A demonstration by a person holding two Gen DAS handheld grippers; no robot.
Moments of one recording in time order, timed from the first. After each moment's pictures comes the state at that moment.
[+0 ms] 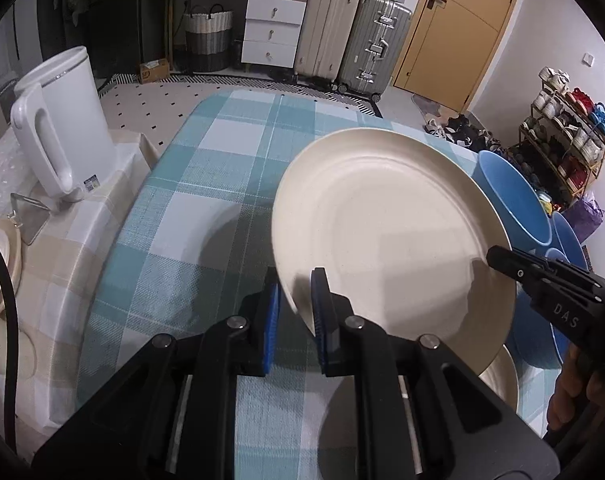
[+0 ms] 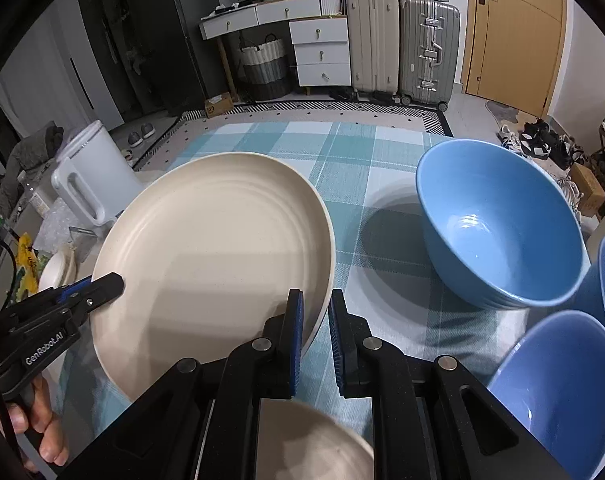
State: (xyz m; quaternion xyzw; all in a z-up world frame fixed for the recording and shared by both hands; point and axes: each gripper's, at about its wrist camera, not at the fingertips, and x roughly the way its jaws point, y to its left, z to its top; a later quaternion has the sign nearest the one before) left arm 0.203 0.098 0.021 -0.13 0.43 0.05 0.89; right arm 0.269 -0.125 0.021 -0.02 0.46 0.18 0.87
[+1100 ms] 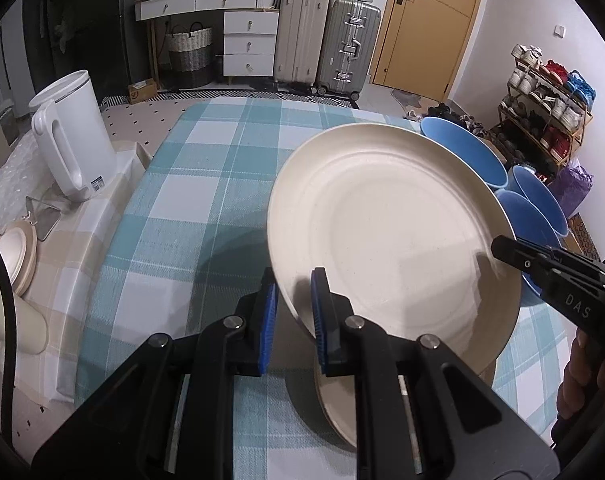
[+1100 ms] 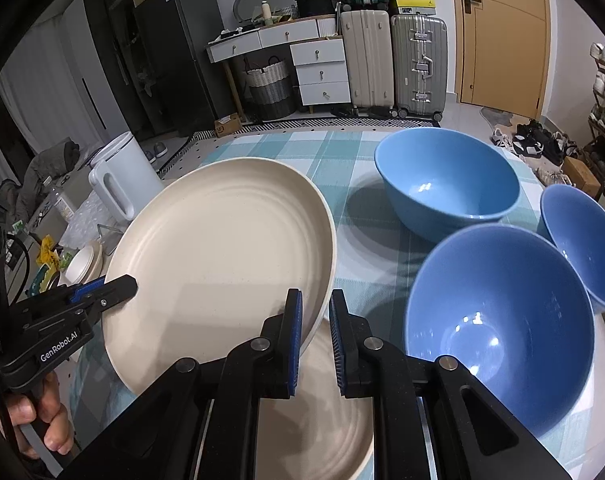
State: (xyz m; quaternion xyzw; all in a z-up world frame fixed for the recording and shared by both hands) left arm 0.114 0.033 0.048 -0.08 0.41 0.03 0.91; right arm 0.170 -0.177 0.046 0.01 0.43 0.19 0.88
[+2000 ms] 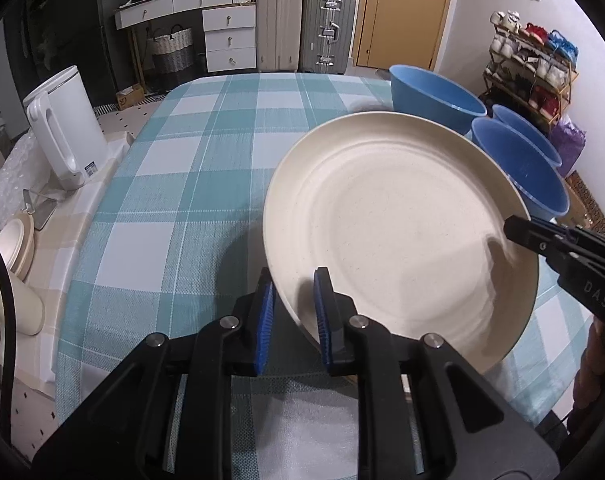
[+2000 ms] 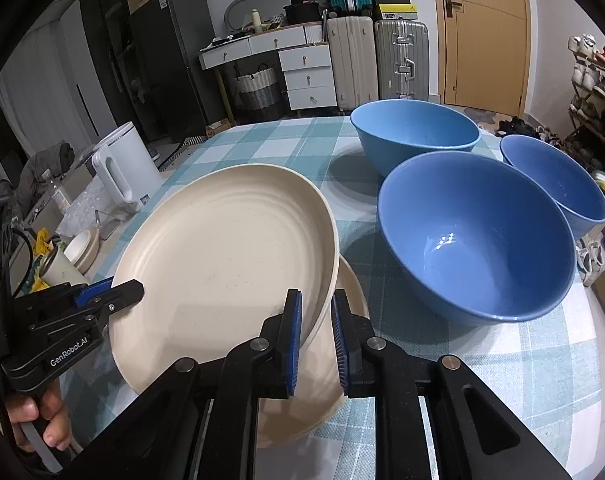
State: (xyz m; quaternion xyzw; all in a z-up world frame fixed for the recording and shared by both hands) left arm 0.061 -0.002 0.002 -0.03 0.43 0.01 0.90; right arm 0.086 -0.202 0.016 0.01 0.42 0.17 0.89
